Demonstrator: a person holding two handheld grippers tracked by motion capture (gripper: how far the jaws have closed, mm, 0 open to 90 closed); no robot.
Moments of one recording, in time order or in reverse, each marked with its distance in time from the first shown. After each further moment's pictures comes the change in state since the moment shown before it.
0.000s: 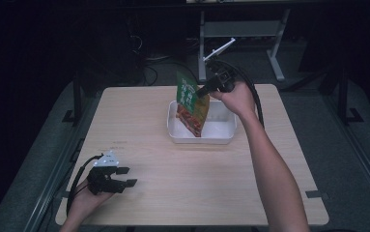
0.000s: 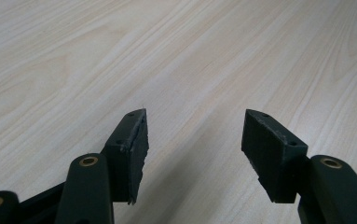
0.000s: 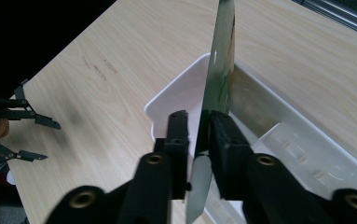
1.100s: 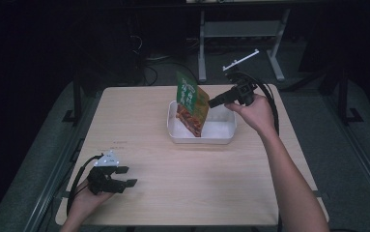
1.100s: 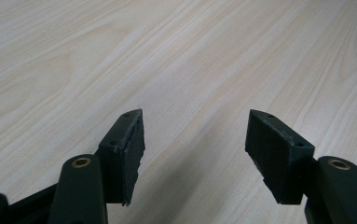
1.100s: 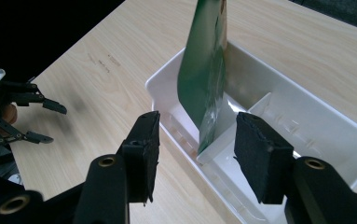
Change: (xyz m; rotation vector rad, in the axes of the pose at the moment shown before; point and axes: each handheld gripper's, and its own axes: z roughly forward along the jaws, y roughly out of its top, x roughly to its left) left arm 0.000 0.000 0.000 -0.002 0.014 -0.011; right arm -0.005 -0.054 -0.028 -0.089 0.004 0.003
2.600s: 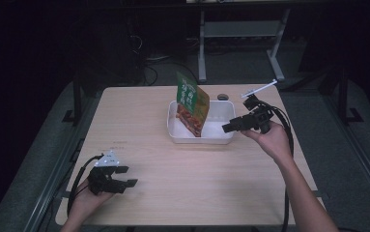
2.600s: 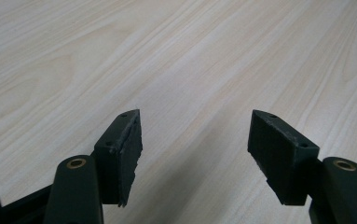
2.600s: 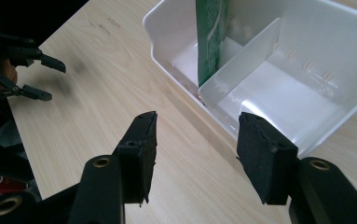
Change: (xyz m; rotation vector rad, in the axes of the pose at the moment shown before) left arm -0.001 0.000 0.001 -0.002 0.010 -0.004; right arm -0.011 -0.083 -0.002 0.001 0.040 0.030
